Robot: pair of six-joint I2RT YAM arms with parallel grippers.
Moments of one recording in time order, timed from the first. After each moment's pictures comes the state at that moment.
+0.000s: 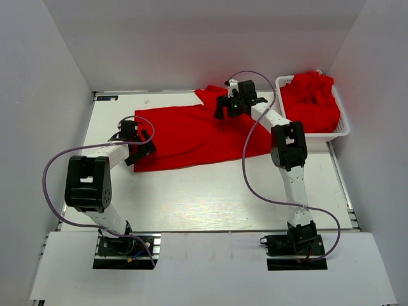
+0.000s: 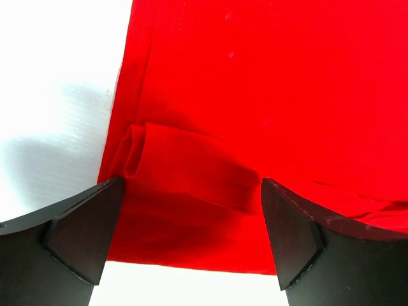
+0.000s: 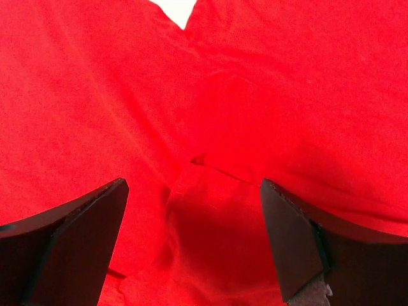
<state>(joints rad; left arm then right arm) -0.06 1.67 0.93 -0.26 -0.06 -0.52 0.33 2.44 2.04 -0.30 -0.43 0.03</state>
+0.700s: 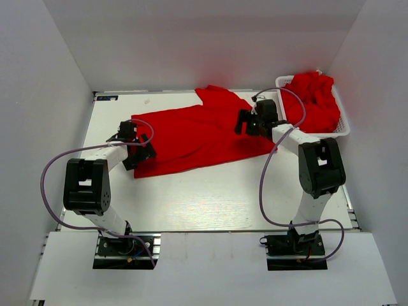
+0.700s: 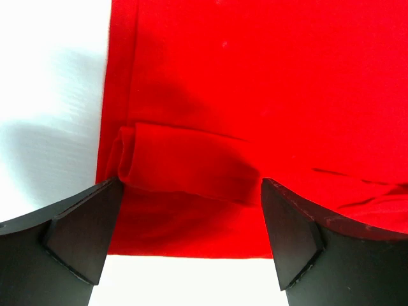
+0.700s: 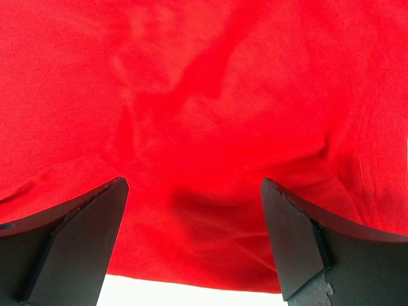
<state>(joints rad) -0.05 1.64 0.93 -0.37 -0.01 -0.52 0.30 1.84 1.23 -0.09 -0.13 0.27</state>
